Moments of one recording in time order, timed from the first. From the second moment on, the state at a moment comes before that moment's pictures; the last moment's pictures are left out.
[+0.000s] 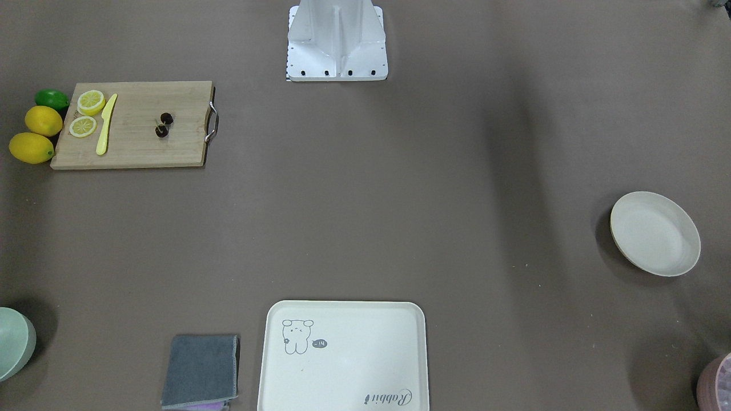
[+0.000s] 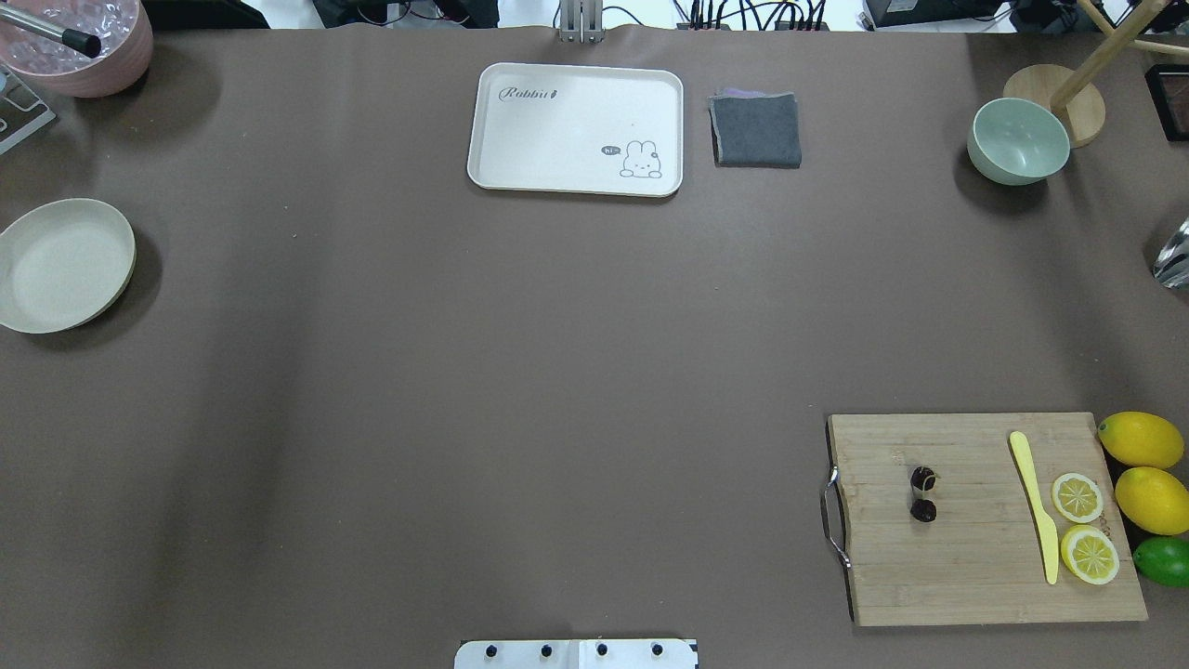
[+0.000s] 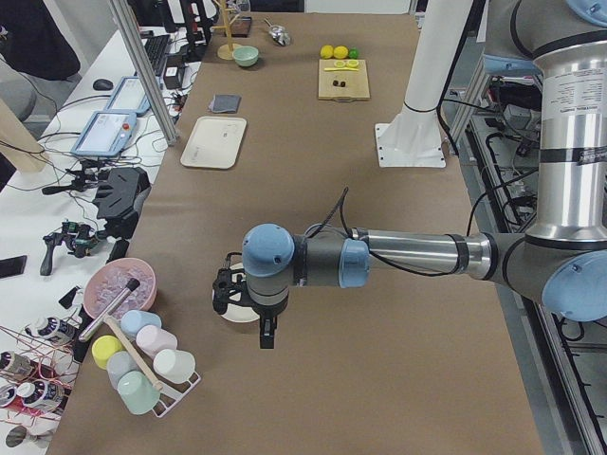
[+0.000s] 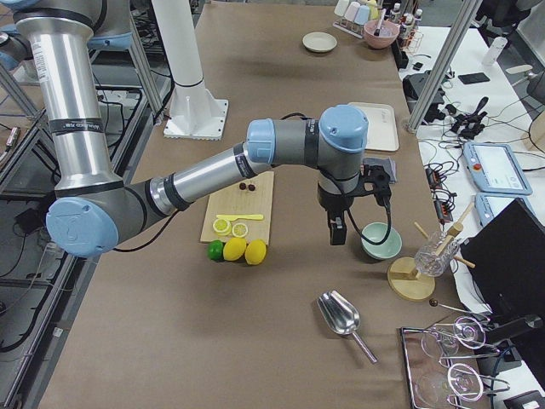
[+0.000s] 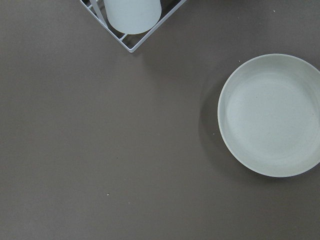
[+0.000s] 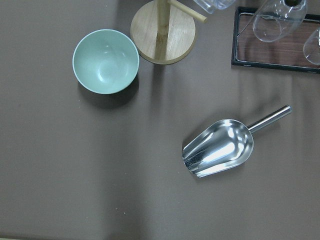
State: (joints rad) left arm -1.68 -1.51 -1.70 -1.54 -2.38 0.04; right arm 1.71 -1.39 1.85 -1.99 2.34 -0.16
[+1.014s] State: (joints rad) left arm -1.72 -1.56 -1.60 -1.52 -2.47 0.12; right arm 1.75 -1.41 1.90 -2.00 2.34 -0.14
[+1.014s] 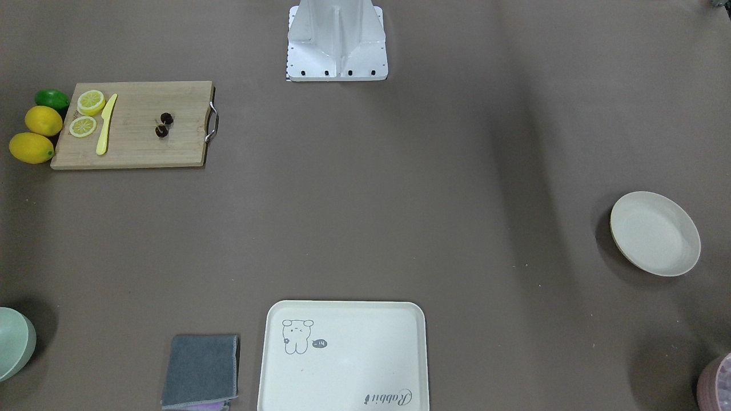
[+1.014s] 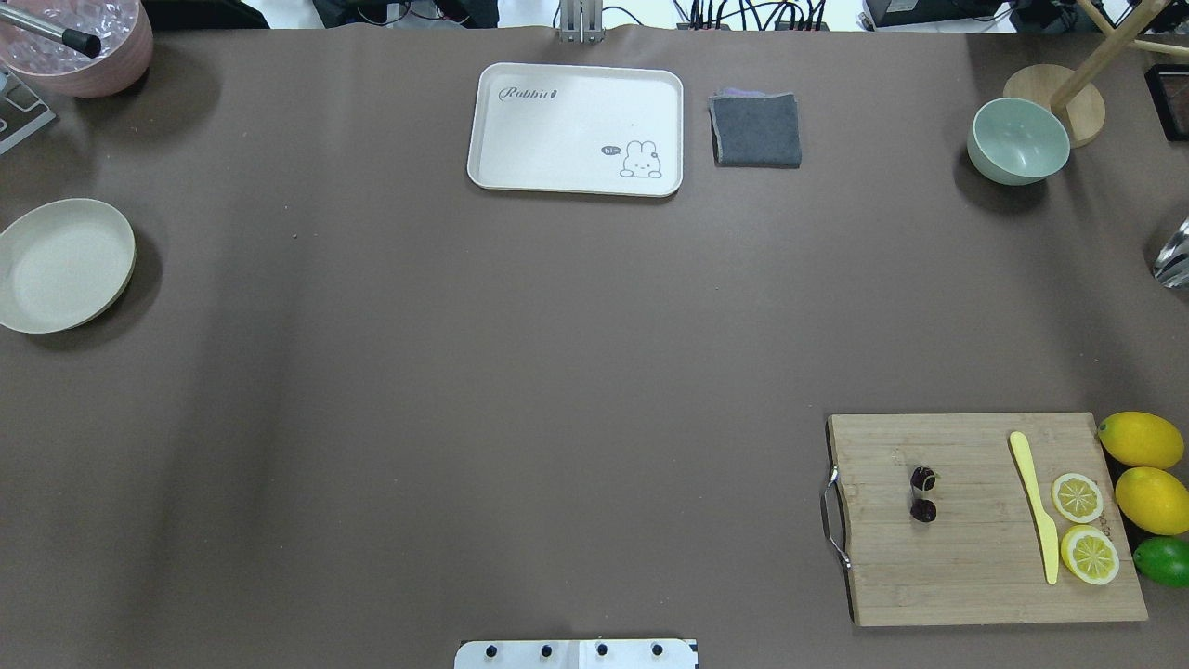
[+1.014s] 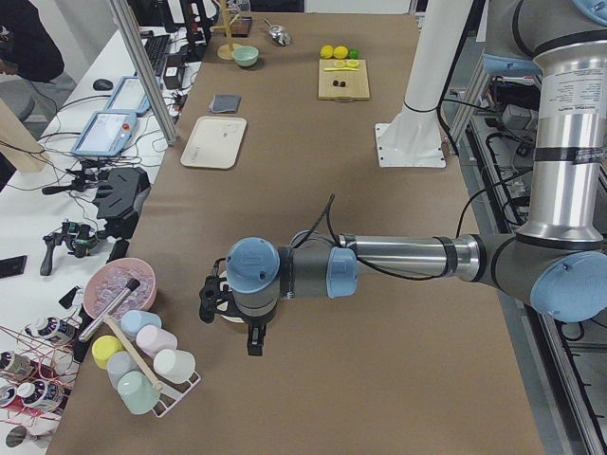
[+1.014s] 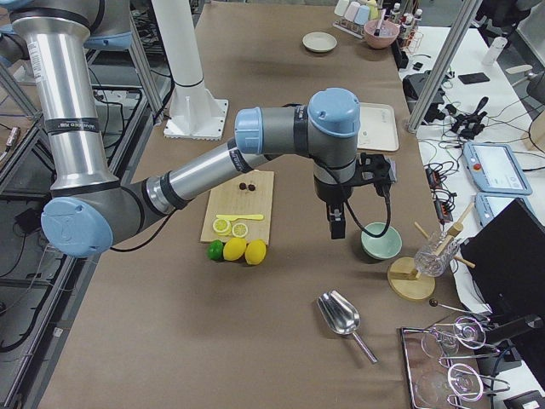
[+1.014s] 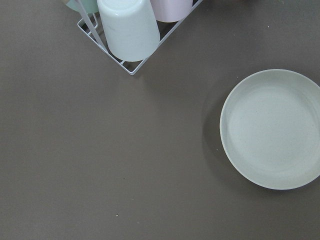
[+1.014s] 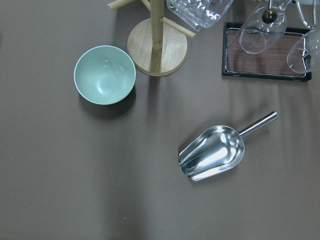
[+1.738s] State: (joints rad) left arm -1.60 -1.67 -1.38 -1.73 -2.58 0.05; right arm 1.76 -1.45 1.92 -2.04 2.34 -0.14
